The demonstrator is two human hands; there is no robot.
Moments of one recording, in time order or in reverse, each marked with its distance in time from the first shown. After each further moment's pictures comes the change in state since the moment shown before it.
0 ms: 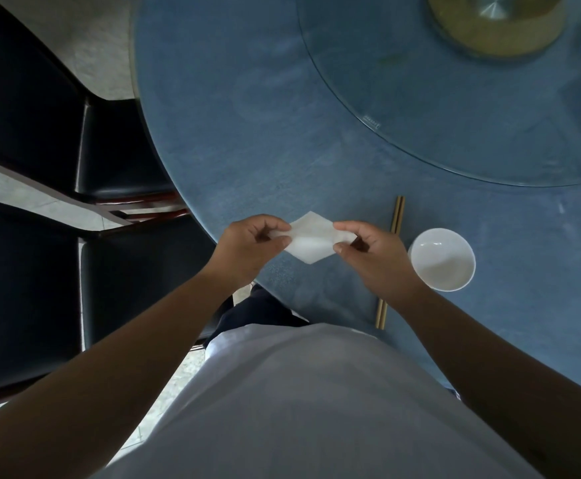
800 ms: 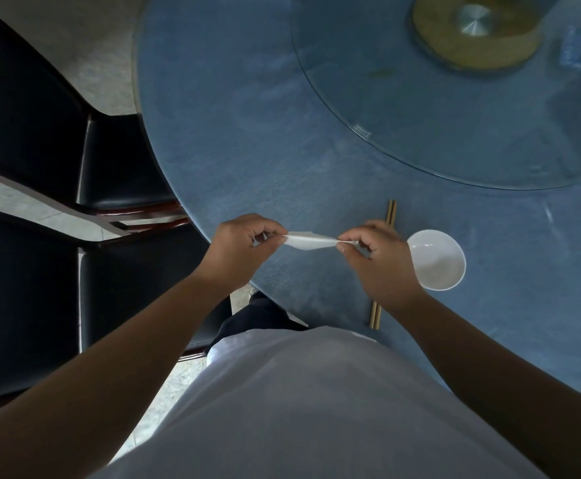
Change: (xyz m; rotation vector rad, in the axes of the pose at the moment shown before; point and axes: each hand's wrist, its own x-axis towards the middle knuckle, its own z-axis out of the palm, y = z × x) left_hand -0.010 0.013 -0.006 0.360 0.025 0.449; right_hand -0.016 -0.010 -0.007 -0.279 0.203 -0.252
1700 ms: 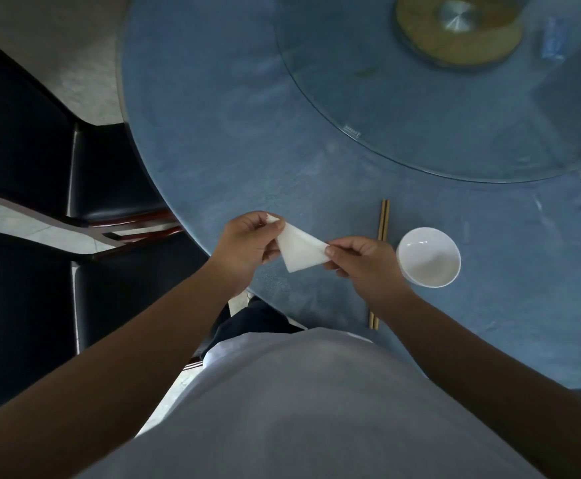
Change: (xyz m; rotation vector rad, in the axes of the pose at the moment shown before) left_hand 0.025 0.015 0.016 -0.712 0.010 -0.681; right_hand -0.003 -0.006 0.014 0.583 -0.098 0.472
